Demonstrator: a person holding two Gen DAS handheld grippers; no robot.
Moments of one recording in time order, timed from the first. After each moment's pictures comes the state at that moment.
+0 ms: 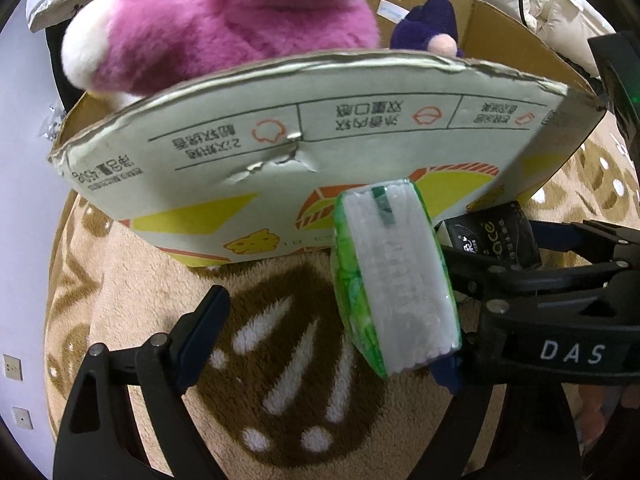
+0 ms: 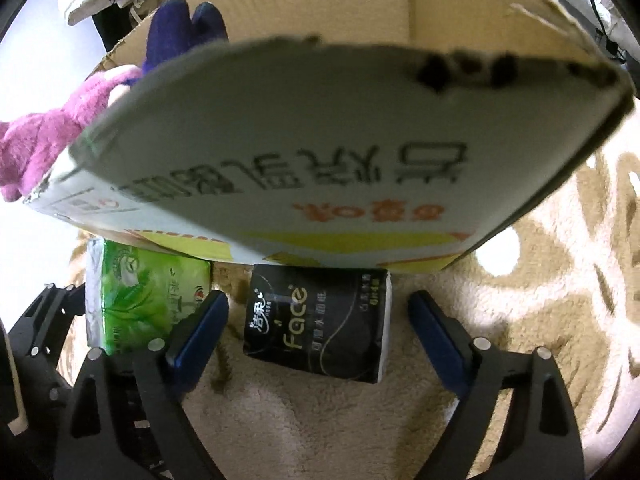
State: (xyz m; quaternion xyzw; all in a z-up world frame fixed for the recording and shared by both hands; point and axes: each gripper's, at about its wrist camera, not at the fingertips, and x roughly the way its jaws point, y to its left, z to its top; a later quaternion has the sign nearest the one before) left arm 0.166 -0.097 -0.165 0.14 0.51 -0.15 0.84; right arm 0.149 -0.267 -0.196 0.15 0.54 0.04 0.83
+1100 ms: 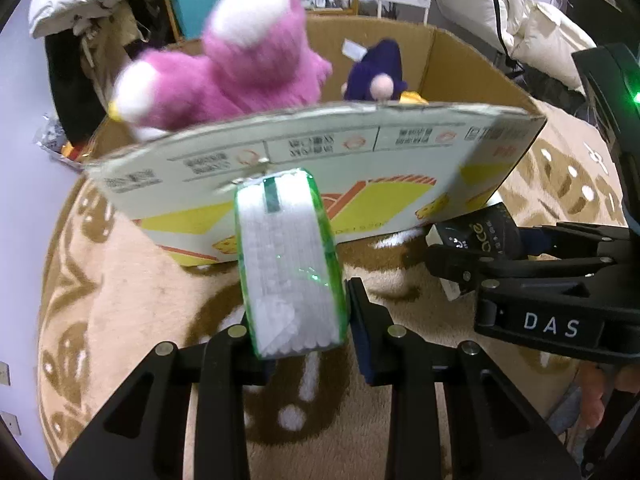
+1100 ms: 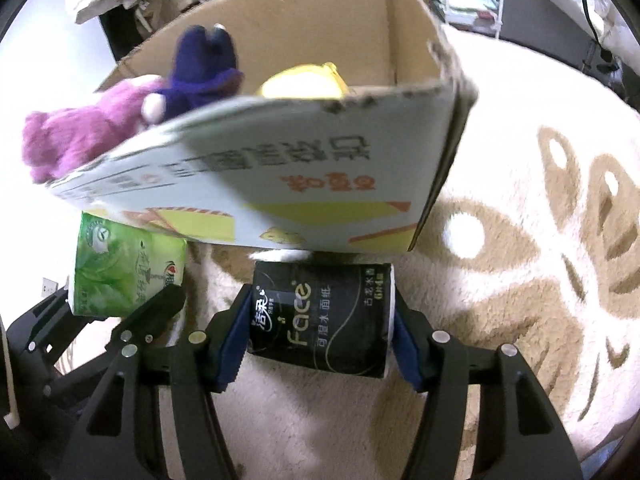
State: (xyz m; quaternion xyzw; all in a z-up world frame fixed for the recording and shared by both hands) left arm 0.132 -0.090 -0.134 0.11 0.47 -0.18 0.86; right arm 0.124 -0.264 -0.183 0.13 0.53 0.04 0.84
